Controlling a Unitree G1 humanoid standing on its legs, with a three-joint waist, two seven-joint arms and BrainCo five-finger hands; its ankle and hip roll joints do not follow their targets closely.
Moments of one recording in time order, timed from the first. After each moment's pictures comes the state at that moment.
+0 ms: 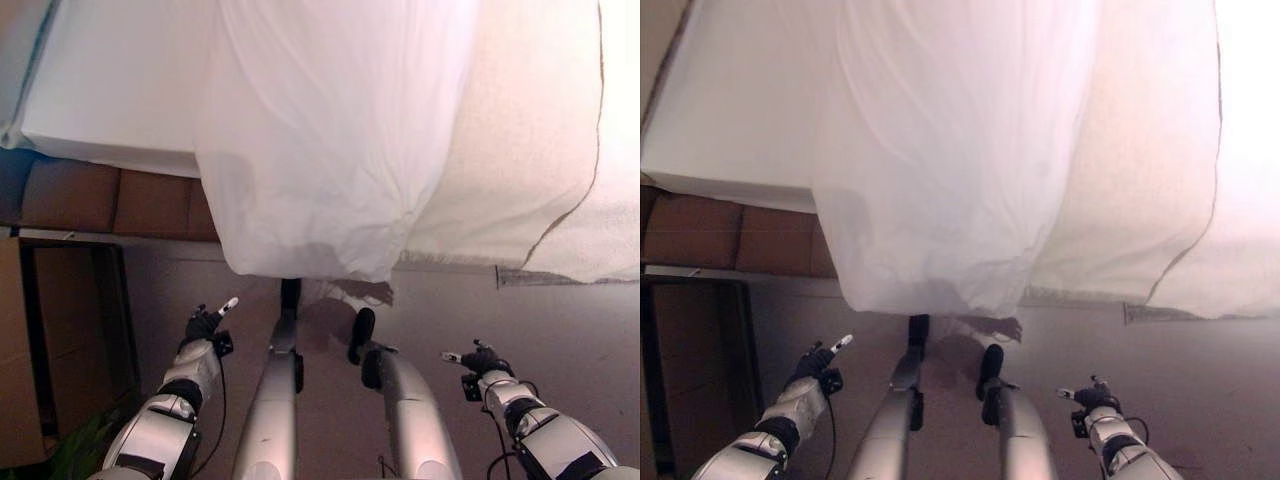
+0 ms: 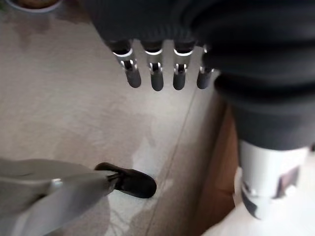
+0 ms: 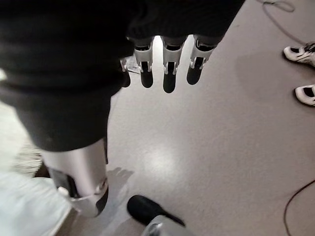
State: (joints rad) left arm -0.41 0.32 -0.14 1.18 -0.72 -0.08 0.22; right arm -0.43 -0.34 0.35 1.31 0.35 0.00 -0.25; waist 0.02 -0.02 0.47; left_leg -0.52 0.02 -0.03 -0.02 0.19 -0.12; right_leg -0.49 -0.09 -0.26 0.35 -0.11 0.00
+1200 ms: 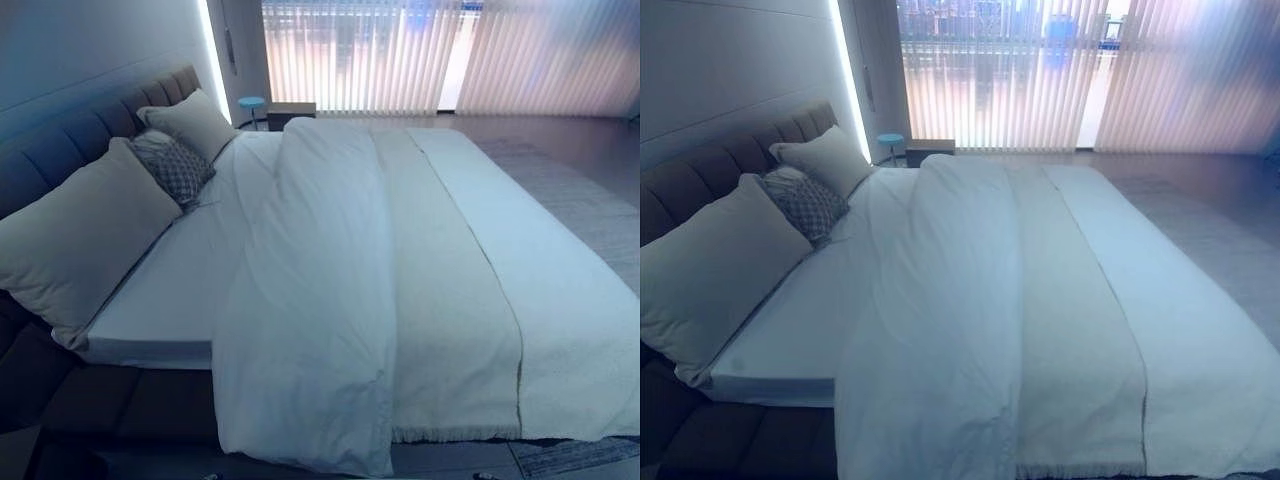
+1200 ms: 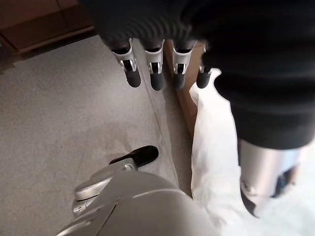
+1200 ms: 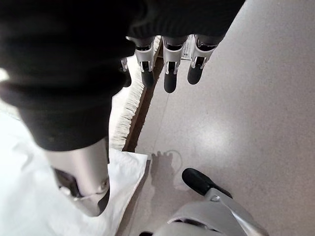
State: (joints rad) left arm 0.00 0.25 -0.22 1.25 -0.01 -0.03 0.06; right arm -0.02 -0.28 0.28 1.26 0.02 0.01 -0.05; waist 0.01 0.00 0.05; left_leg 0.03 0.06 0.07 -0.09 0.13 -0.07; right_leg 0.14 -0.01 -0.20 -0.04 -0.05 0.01
